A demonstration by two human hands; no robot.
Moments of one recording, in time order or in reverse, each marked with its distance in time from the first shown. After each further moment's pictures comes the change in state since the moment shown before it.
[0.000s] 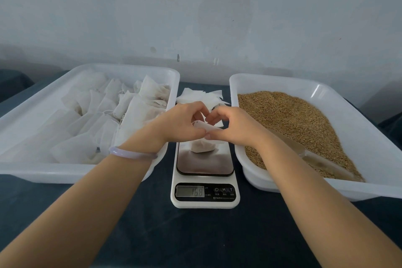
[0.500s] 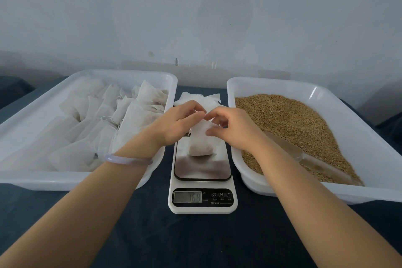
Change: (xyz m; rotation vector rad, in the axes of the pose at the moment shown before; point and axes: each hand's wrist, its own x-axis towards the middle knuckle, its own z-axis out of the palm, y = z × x) left_hand -0.007 0.007 -0.006 -0.323 0.025 -0.010; right_hand -0.003 -0.003 -0.001 0.026 0.133 -0.015
